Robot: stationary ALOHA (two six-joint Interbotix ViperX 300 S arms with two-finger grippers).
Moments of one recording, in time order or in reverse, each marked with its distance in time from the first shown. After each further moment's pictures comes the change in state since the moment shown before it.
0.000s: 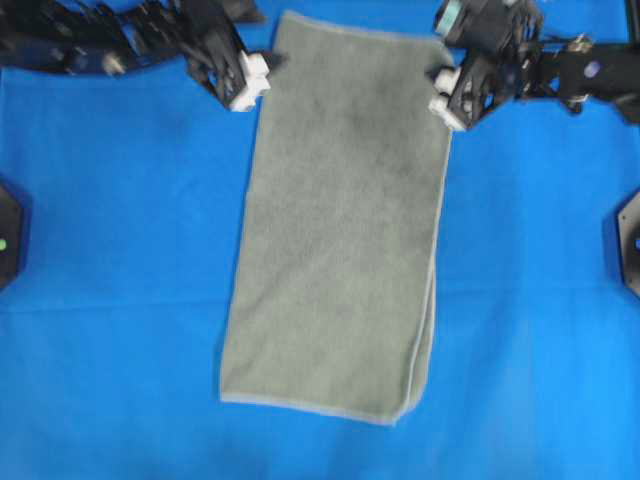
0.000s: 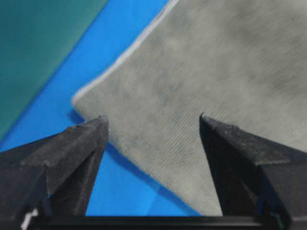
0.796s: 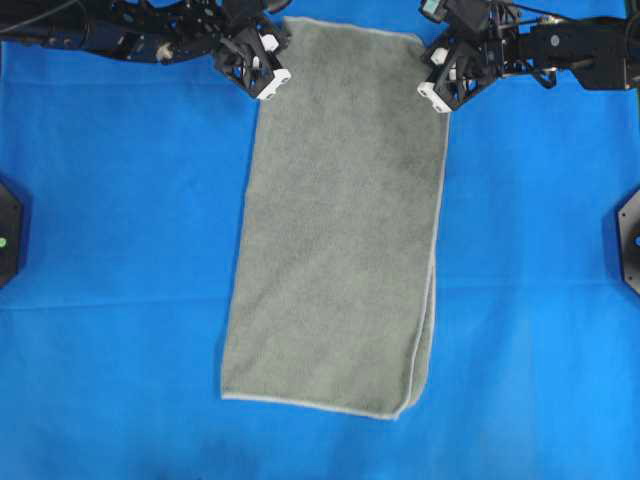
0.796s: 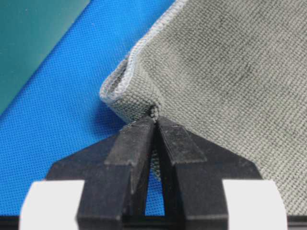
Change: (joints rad) left arm 0.060 0.221 -0.110 -0.002 0.000 0.000; right arm -0.155 0.218 -0.052 -0.035 -0.244 -0.009
